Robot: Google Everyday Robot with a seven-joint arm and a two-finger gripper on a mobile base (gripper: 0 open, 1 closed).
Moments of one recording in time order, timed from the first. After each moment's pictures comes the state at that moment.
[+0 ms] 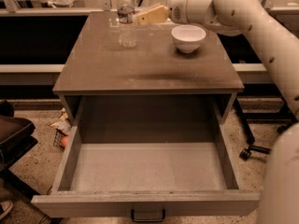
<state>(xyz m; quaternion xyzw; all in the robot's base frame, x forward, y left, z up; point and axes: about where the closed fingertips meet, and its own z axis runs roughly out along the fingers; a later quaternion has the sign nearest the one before) 0.794 -0.023 0.993 -0.37 0.66 0.23 0.61</state>
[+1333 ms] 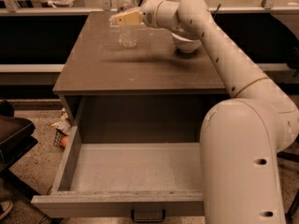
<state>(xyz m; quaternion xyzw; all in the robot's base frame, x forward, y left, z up) 0.880 0.051 0.947 -0.33 0.66 0.29 0.61</state>
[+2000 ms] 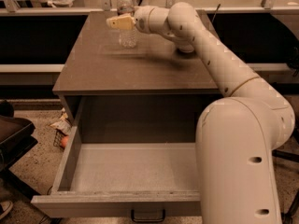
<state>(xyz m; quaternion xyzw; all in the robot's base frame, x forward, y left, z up) 0.885 0.078 0.924 -0.32 0.67 0.29 0.60</state>
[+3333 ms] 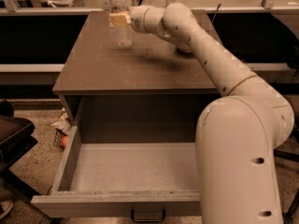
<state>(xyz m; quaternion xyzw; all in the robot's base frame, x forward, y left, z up) 0.882 0.092 0.931 -0.32 0.67 0.29 0.61</state>
